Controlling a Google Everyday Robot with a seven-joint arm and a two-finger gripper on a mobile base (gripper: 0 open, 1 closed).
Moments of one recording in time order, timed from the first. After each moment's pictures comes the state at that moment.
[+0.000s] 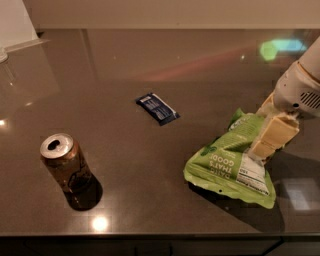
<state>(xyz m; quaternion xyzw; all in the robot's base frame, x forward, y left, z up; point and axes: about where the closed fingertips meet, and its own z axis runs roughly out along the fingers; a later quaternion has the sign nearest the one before) 0.430 -0.212 0.895 -0.54 0.83 0.12 0.10</state>
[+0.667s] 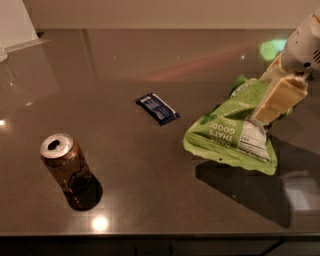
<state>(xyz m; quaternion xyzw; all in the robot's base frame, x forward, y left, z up) 0.462 -0.207 0.958 -0.55 0.82 0.09 0.16</state>
